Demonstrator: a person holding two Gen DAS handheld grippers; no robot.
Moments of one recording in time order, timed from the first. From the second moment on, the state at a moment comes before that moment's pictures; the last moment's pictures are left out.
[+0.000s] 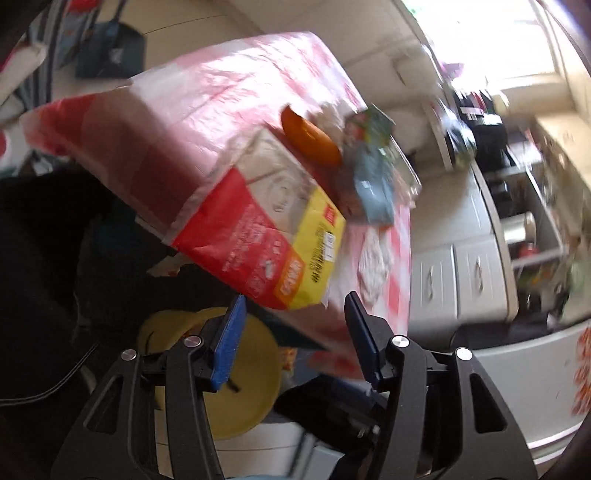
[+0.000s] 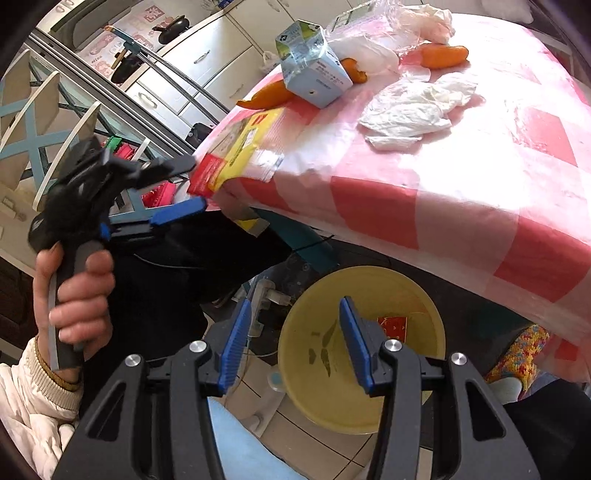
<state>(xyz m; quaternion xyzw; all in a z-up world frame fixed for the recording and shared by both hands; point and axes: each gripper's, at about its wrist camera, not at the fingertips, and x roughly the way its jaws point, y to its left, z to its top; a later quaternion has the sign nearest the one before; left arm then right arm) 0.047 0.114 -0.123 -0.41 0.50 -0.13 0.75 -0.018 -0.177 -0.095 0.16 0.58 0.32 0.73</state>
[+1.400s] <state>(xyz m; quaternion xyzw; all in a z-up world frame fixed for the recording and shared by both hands) -0.035 -0.030 -0.151 -0.01 0.62 -0.23 0.75 -0.018 -0.238 -0.024 0.21 0.41 0.28 0.84</state>
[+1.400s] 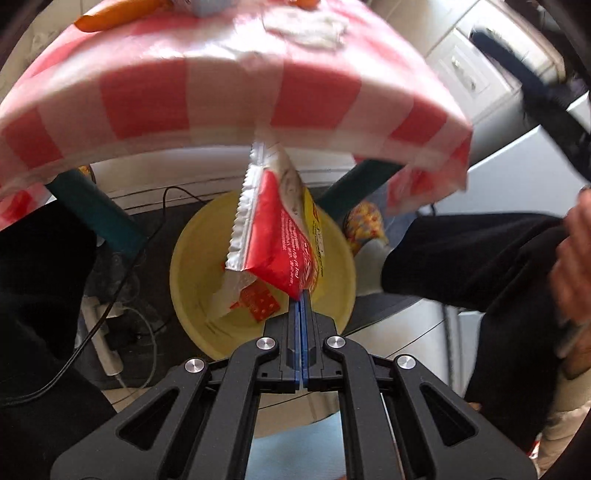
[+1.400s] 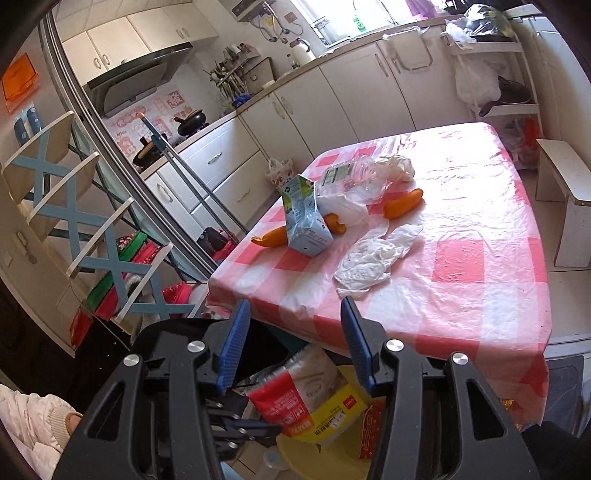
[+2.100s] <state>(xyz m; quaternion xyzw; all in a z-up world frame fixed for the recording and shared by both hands) -0.035 -0.050 -0.169 0.06 0.63 -0.21 0.75 -0.018 -0.239 -0.028 0.21 0.41 0.27 0.84</state>
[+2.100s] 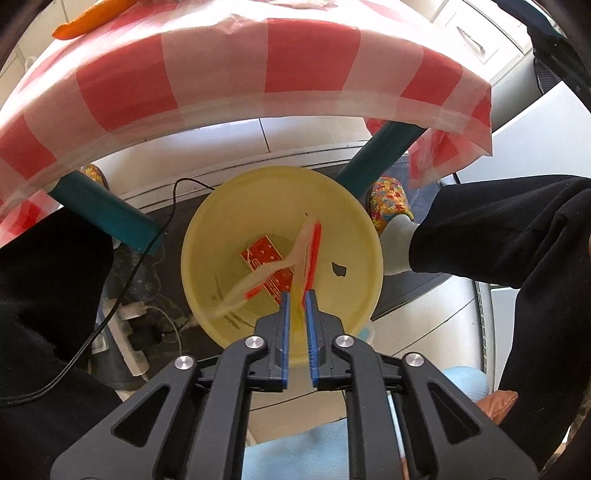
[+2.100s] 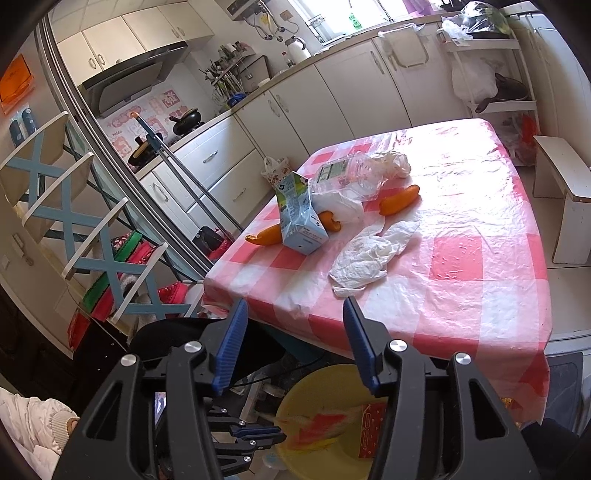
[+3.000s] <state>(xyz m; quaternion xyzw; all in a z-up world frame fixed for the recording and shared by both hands) 0.013 0.014 -0.091 -0.08 0.50 -0.16 0.84 -0.001 -0.248 -0.056 0.21 0.46 0.20 0.84</state>
